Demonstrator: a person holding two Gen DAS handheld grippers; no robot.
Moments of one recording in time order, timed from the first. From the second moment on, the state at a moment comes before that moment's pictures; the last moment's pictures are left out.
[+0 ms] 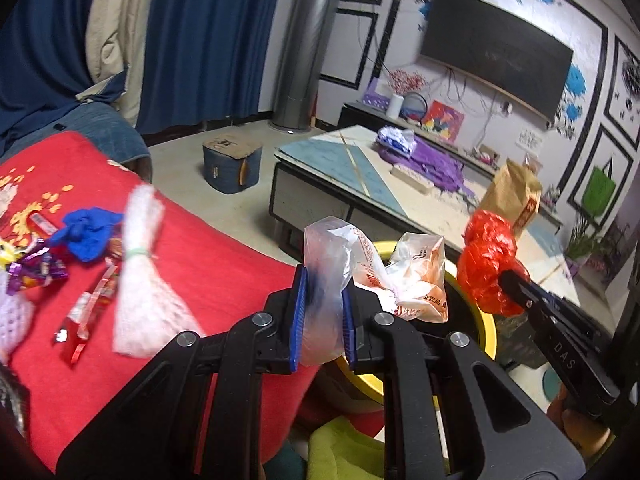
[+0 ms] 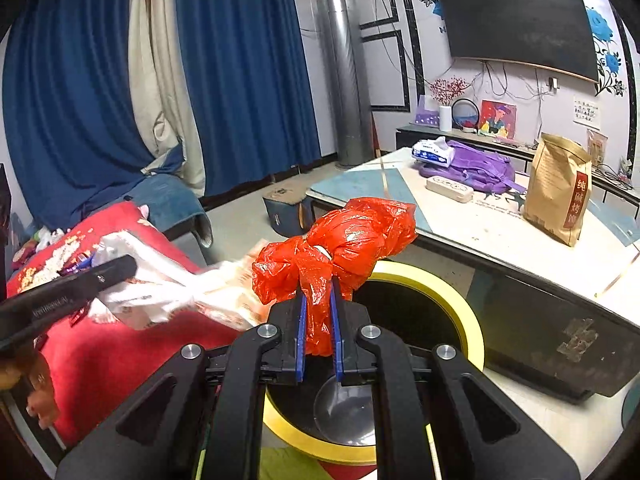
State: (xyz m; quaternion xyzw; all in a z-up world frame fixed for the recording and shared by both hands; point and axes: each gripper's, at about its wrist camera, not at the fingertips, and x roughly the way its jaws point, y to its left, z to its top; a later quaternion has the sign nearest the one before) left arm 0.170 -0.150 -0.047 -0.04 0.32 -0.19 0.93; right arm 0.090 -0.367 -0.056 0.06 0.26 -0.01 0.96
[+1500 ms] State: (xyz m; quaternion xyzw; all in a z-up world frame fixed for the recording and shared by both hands) left arm 0.139 -0.077 -0.034 -0.11 0.27 -0.14 0.95; right arm 0.067 -0.308 -0.030 0.04 0.22 0.08 0.97
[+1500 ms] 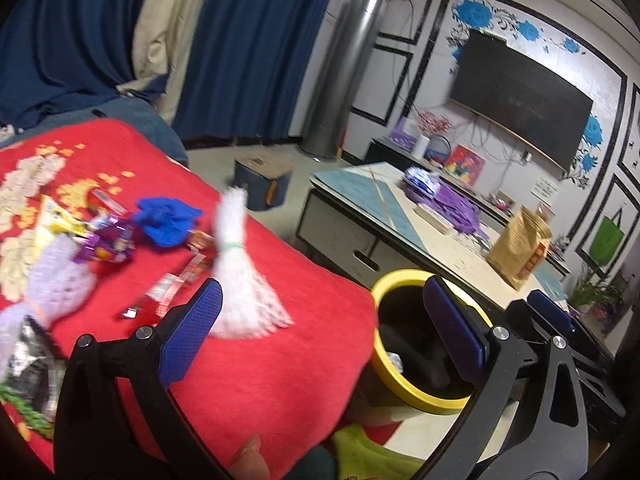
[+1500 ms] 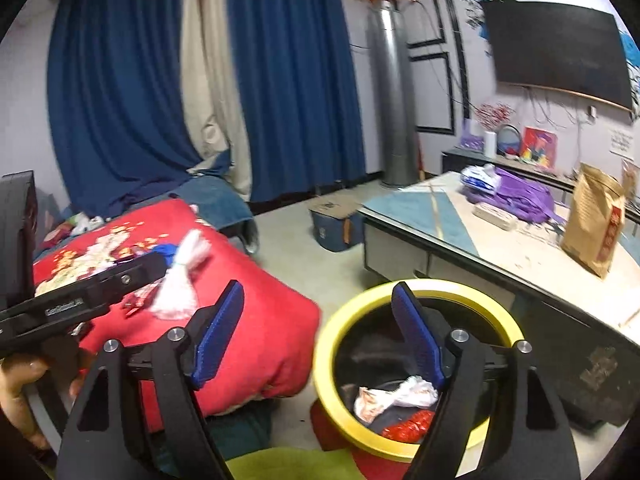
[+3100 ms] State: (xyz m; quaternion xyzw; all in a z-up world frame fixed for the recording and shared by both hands) left arm 0.075 0.077 -0.033 -0.09 0.28 -0.05 0.95; right arm 0.127 -0.145 -0.050 -0.04 0.26 0.22 0.94
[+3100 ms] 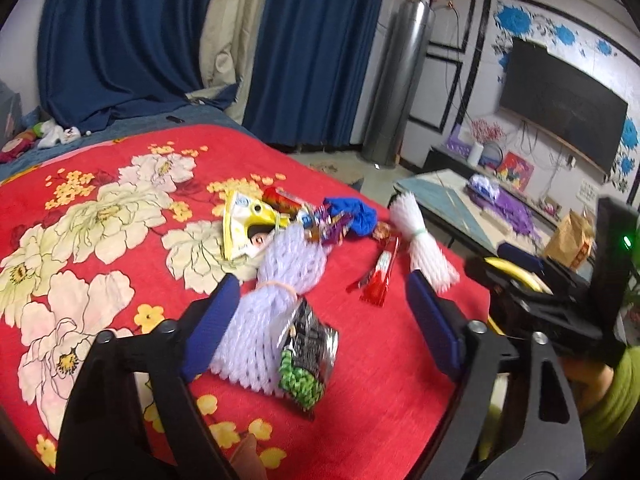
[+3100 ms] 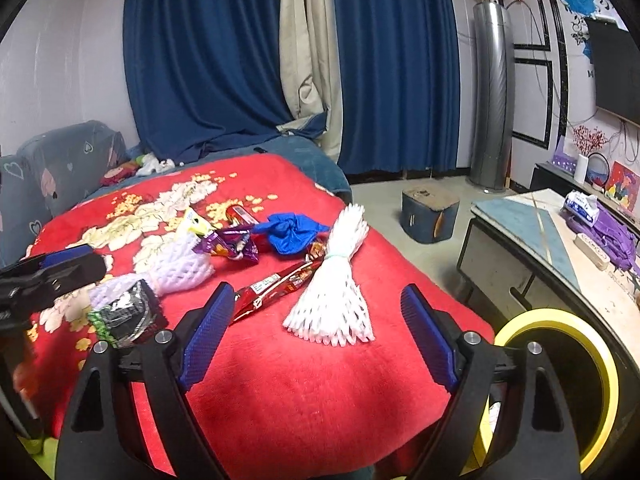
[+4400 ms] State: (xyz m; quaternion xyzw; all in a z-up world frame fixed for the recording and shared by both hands) left arm 0.072 0.061 -0.063 -0.05 0.37 -0.05 0.93; right arm 0.172 -0.153 -0.096 0.02 0.34 0.22 0.91
